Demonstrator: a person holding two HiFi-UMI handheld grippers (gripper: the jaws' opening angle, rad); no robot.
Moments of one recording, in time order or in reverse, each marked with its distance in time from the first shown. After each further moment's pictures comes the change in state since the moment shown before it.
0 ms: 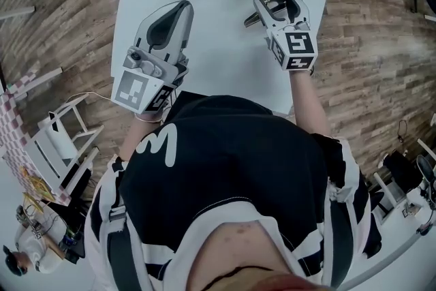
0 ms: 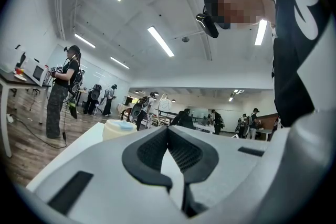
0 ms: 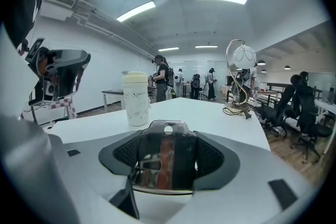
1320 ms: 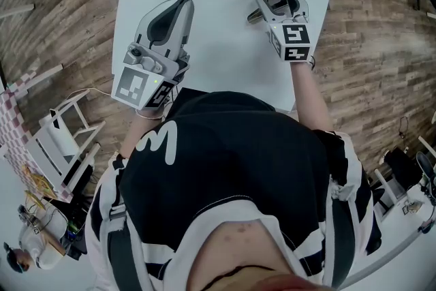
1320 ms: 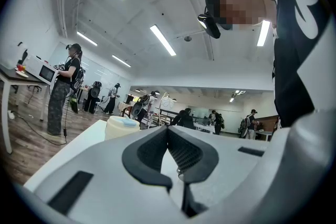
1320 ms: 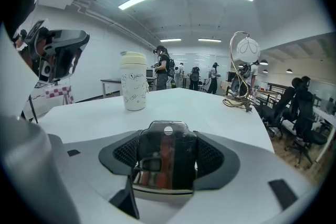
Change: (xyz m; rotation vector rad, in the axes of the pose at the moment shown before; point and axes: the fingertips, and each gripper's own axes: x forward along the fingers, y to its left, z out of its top) left arm -0.001 0.005 -0.004 -0.032 0.011 0.008; right arm 0.014 -0.005 -0.032 -0.053 0.095 -0.022
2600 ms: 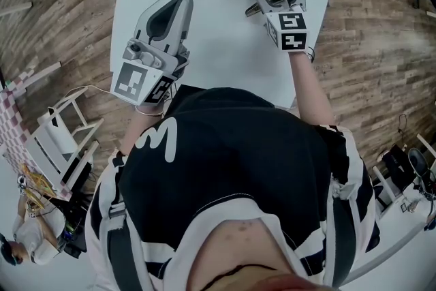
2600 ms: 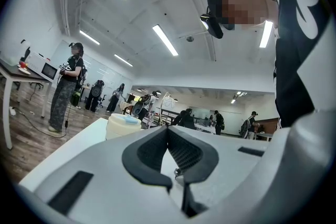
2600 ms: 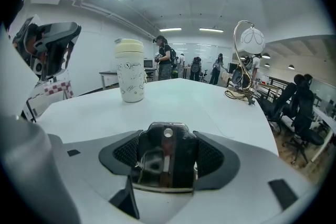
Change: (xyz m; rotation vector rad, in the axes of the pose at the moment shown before) left arm 0.003 0.004 -0.005 -0.014 0.000 0.010; right arm 0.015 -0.003 -0.013 0.009 0.122 0.006
